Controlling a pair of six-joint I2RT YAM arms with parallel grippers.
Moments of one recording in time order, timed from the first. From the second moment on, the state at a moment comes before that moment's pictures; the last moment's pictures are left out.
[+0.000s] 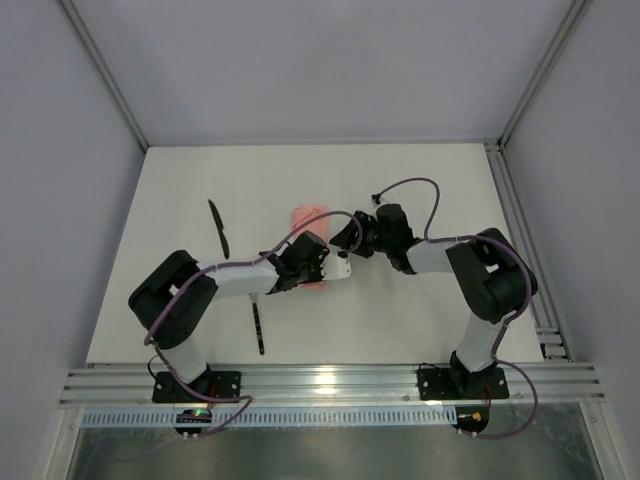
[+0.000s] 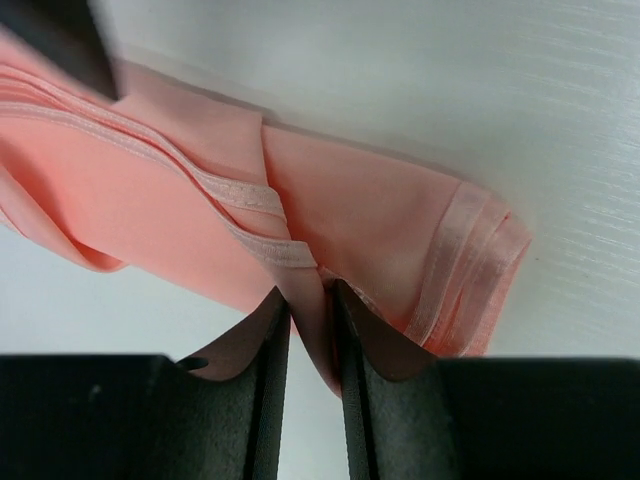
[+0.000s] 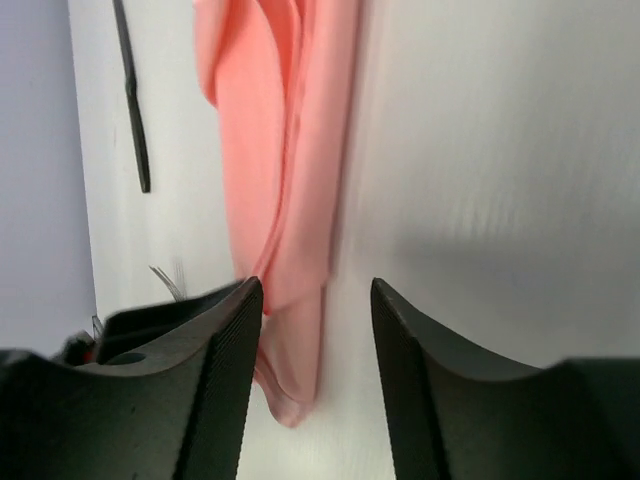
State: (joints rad) left arm -0.80 1.71 0.90 -0.10 -0.10 0.72; right arm 0.47 1.79 0.74 0.48 -0.34 0.85
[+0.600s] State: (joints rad) left arm -0.97 1.76 0.79 0.11 -0.40 0.95; right arm 0.46 1.96 0.93 0.51 -0.39 0.84
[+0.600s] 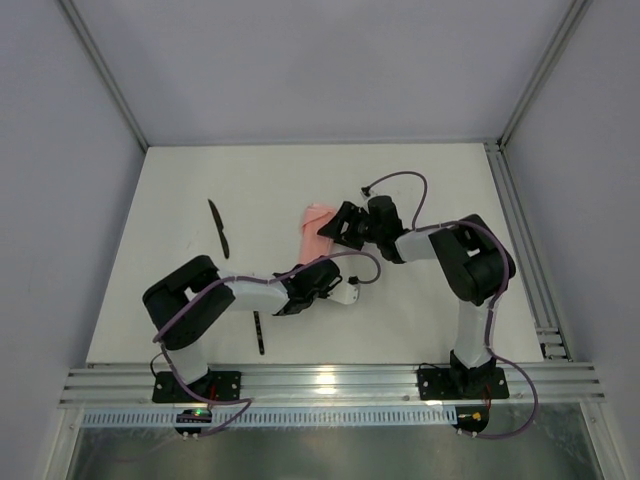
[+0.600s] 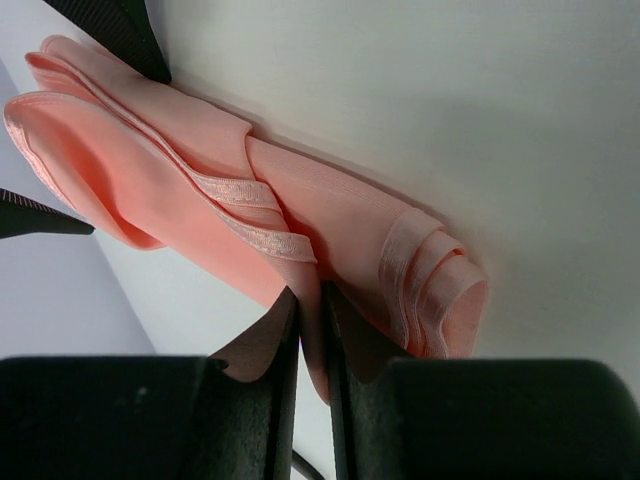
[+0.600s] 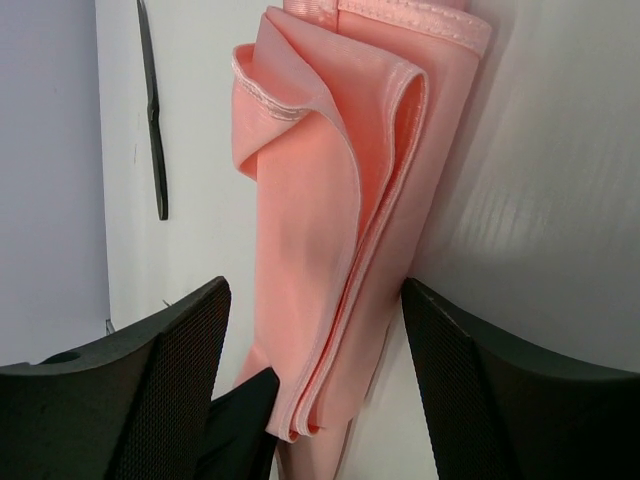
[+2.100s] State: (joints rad) left arm -0.93 1.67 0.96 -0.25 -0.15 0.77; right arm 0.46 2.03 0.92 0.57 -0.41 0.94
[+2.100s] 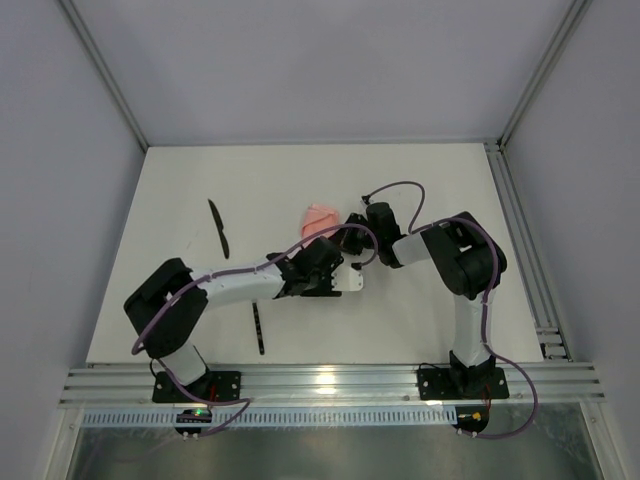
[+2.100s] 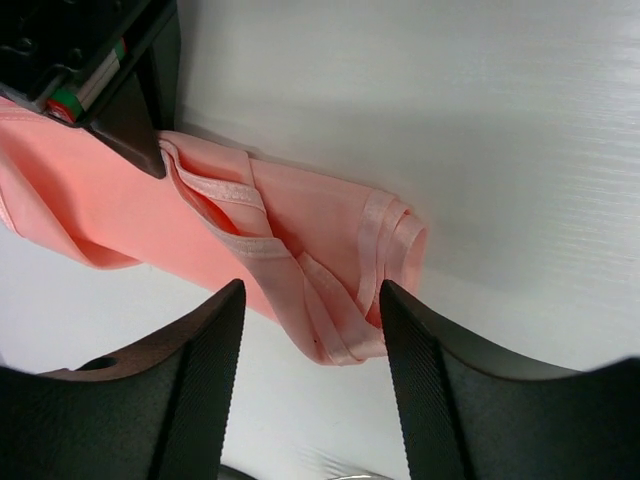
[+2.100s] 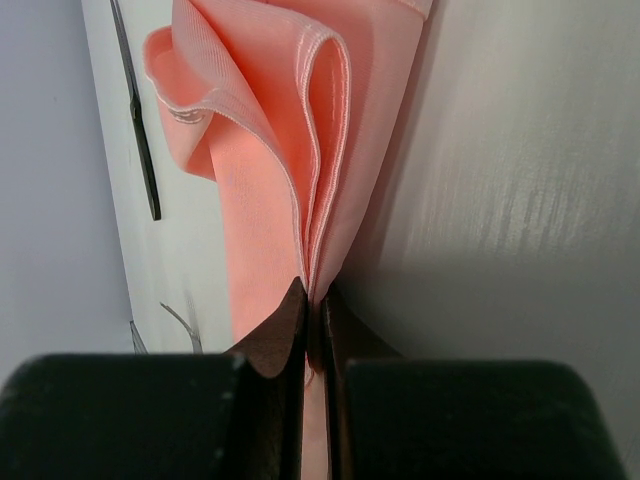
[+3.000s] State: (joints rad) left arm -0.59 1.74 1.22 -0.33 0.02 0.44; right arm 0.47 2.03 0.92 0.57 -0.41 0.91
